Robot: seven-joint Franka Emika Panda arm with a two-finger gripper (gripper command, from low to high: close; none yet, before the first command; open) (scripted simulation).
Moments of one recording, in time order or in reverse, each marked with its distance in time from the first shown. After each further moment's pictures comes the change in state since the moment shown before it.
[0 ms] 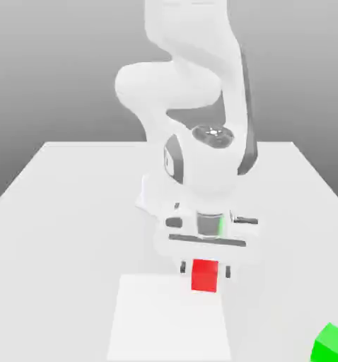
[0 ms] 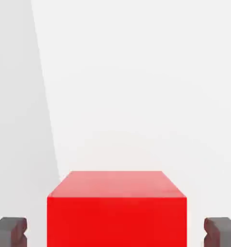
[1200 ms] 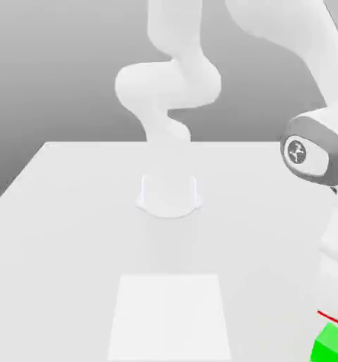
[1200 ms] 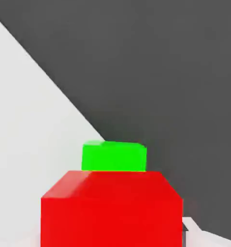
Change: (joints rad) arm 0.127 0.251 0.177 0.706 -0.062 -0.474 -0.711
